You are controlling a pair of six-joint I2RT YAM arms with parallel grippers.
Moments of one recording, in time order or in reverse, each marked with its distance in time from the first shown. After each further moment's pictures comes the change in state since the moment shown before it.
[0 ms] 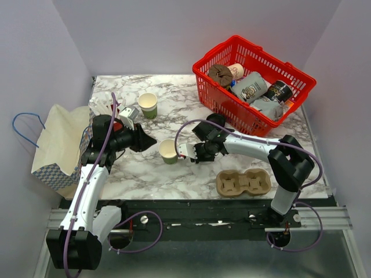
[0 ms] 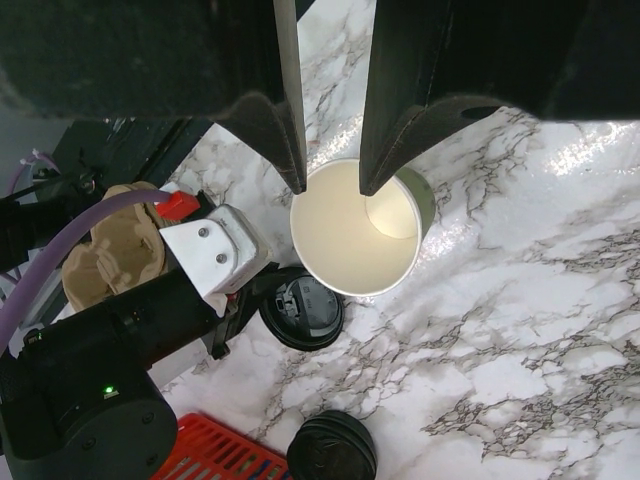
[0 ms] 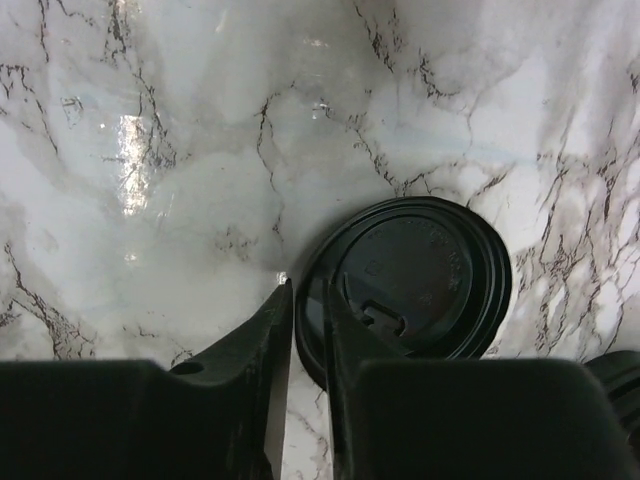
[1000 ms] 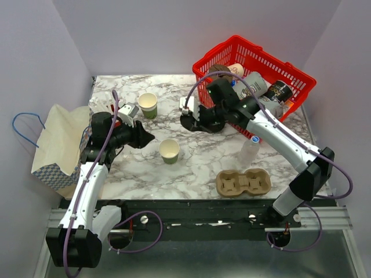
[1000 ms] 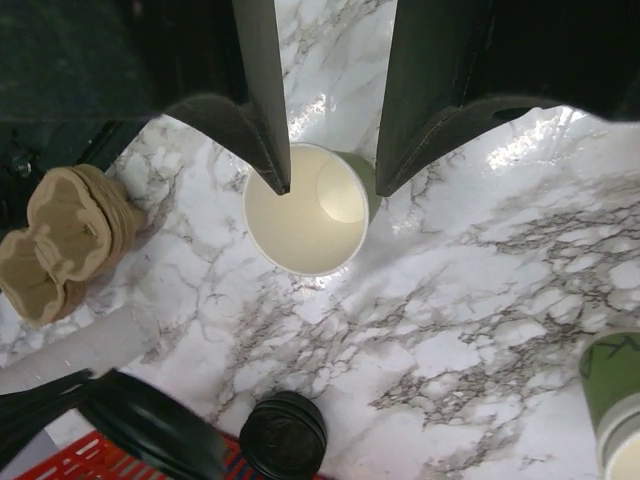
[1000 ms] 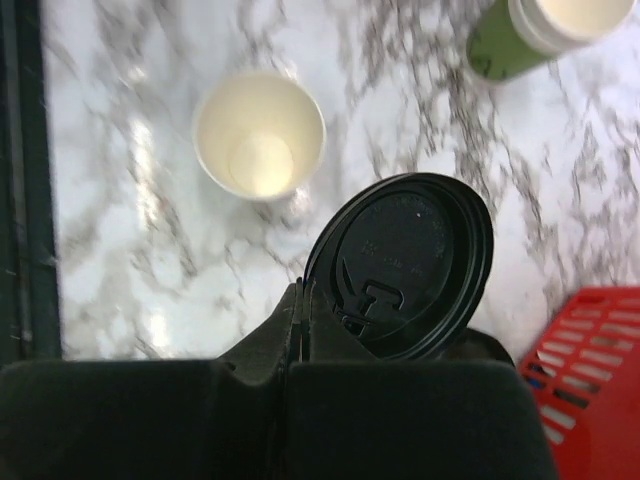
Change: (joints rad) left arm 0.000 0.019 0.030 0.012 -0.071 0.073; right arm -0.075 -0.160 0.455 -0.270 -0.201 0.237
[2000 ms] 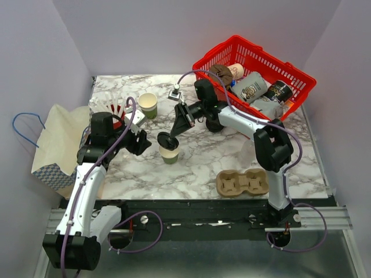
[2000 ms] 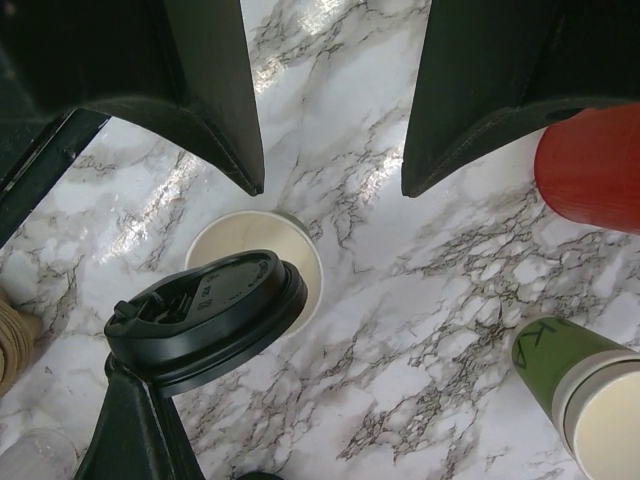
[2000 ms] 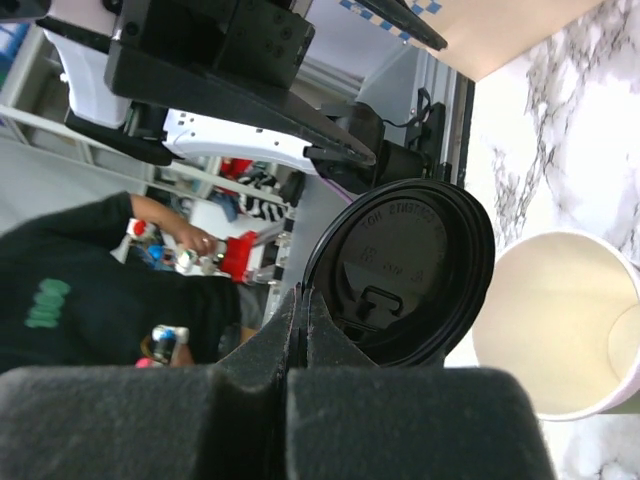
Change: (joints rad) left arm -0.029 -0.035 0.100 -0.263 -0.077 0.436; right arm -0.113 0.449 0.042 0.792 -1.004 1.317
